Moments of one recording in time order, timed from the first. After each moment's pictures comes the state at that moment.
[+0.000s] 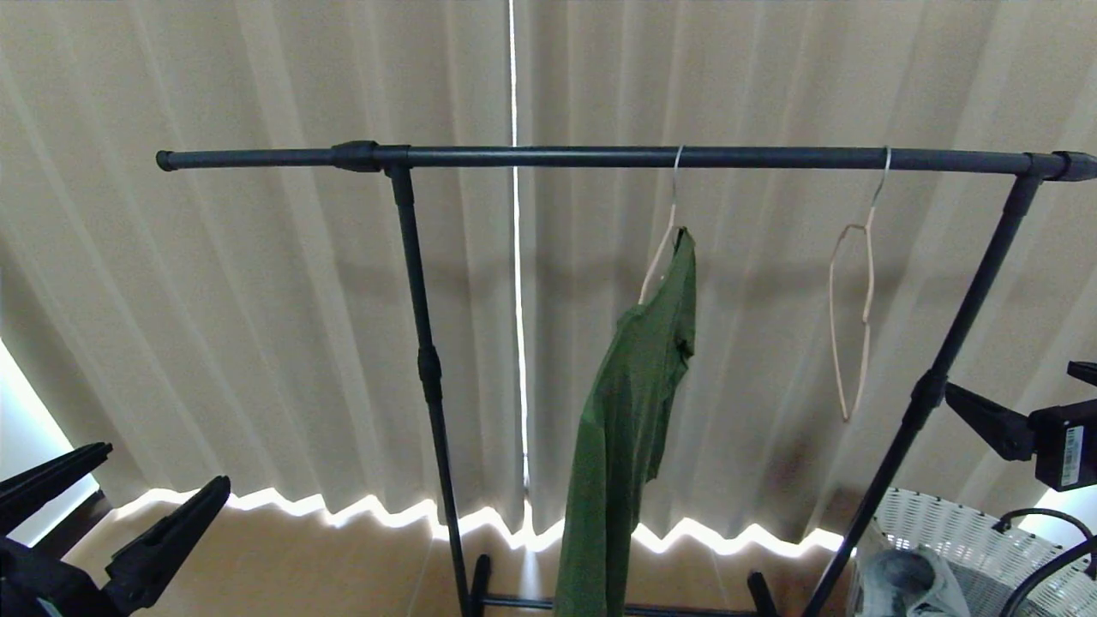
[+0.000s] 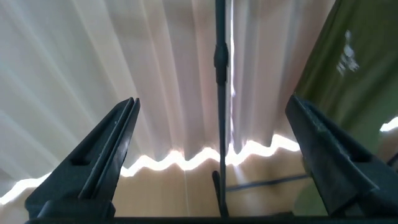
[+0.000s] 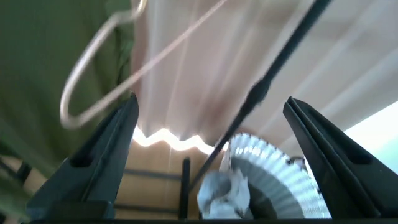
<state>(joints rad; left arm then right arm) -0.24 0.86 -0.16 -0.59 0.06 0.12 0.18 1.09 -0.52 -0.27 -0.29 -0.12</state>
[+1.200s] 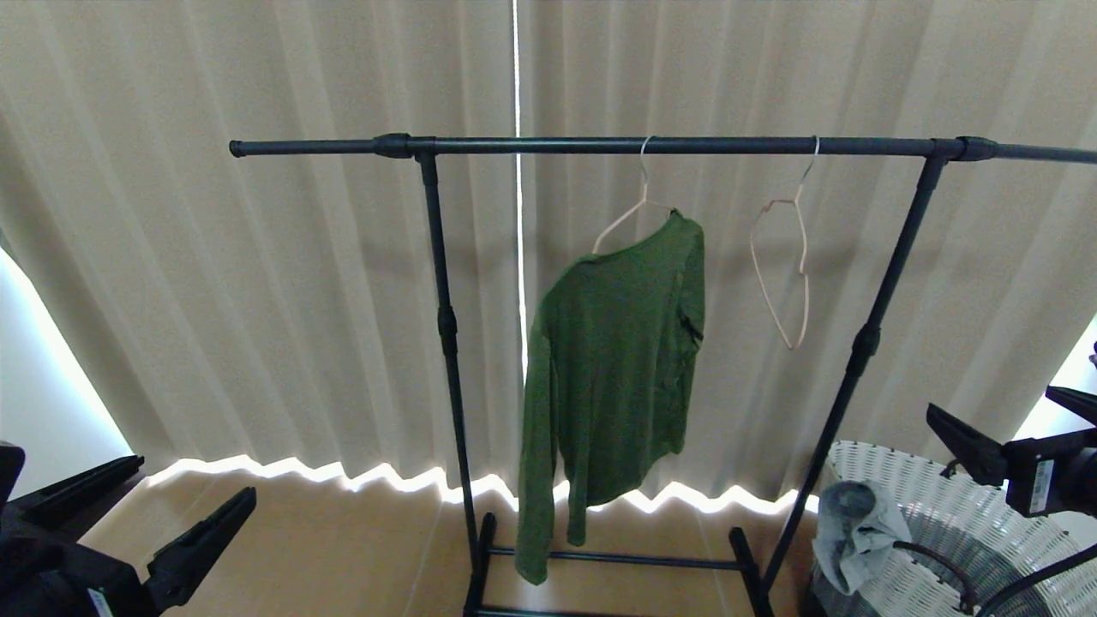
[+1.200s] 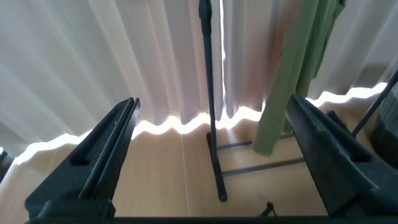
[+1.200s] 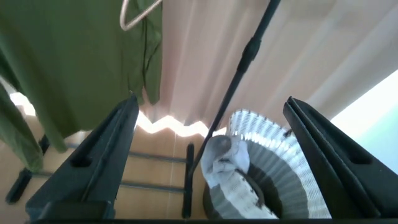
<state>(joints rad) -0.23 0.94 -0.15 -0.59 0.06 0.12 0.18 1.14 -0.31 -0.57 -0.27 -0.12</state>
